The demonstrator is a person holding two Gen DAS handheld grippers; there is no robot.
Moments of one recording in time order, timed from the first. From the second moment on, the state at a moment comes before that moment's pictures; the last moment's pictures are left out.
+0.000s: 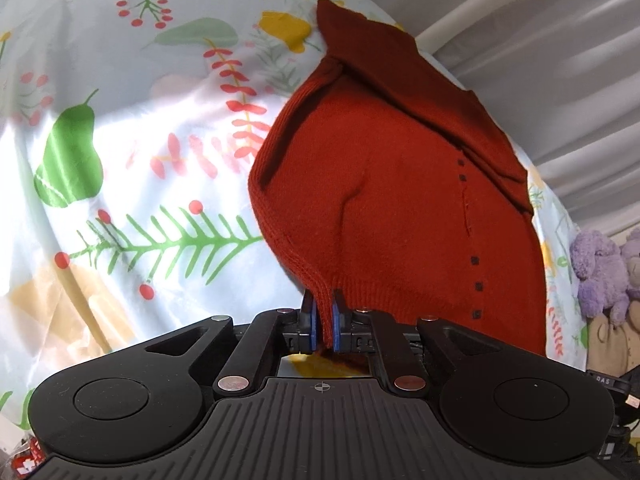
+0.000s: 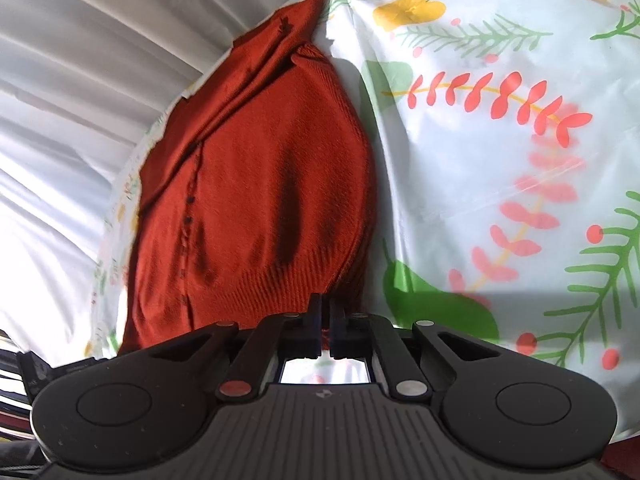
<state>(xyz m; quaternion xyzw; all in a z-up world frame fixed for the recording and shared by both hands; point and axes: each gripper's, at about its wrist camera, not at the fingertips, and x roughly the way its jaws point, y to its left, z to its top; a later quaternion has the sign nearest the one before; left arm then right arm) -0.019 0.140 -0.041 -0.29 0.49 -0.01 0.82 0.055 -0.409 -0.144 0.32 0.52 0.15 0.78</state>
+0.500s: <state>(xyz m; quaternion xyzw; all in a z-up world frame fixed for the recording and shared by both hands) 0.017 0.151 0.020 -0.32 0.40 -0.05 0.86 0.093 -0.411 -0.095 0.30 0.42 0.18 0.84</state>
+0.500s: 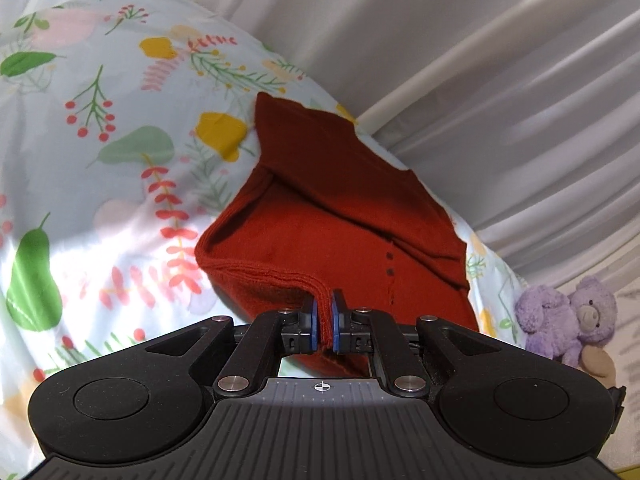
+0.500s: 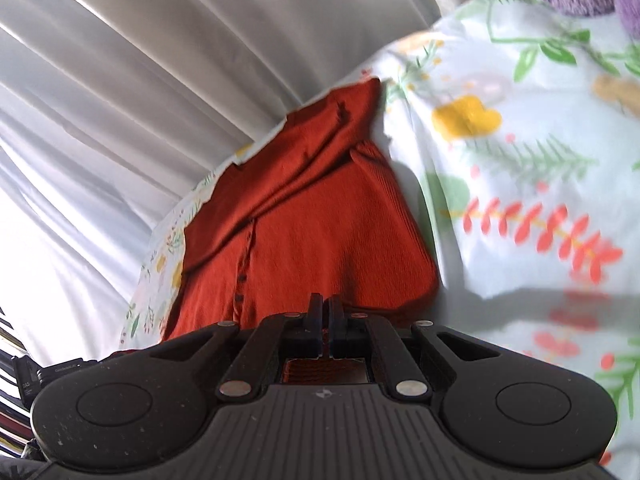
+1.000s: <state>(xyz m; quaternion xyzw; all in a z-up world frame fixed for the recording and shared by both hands) 0.139 0.155 -0.020 -0.25 0.41 0.01 0.88 0.201 -0.379 -0.093 0.22 0.39 0.13 0.89</state>
